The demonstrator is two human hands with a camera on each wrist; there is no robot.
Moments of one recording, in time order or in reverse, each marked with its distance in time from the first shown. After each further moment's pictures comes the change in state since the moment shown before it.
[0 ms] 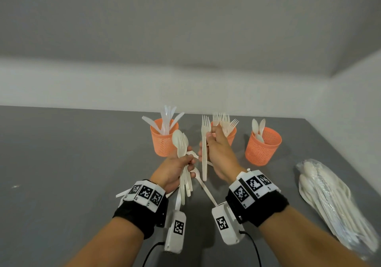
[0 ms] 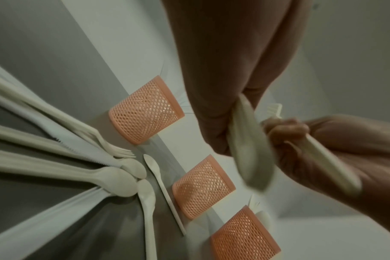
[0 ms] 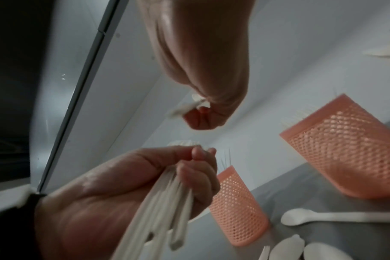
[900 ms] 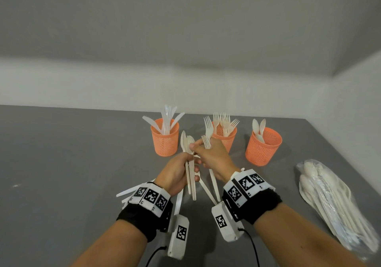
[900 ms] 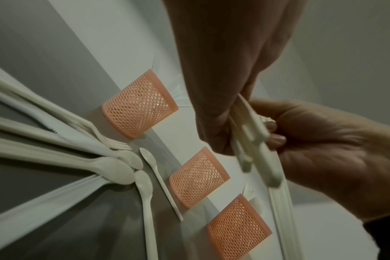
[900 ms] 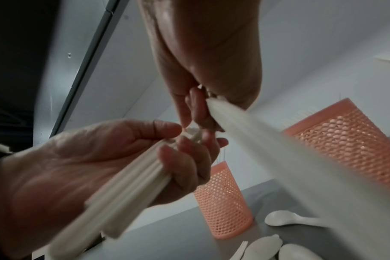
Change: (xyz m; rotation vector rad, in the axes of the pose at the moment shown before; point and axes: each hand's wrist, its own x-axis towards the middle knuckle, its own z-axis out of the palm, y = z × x) left_hand -0.011 0.002 0.016 0.020 -0.002 -0.022; right_hand 0.005 0.013 0.002 -0.225 -0.060 -0.007
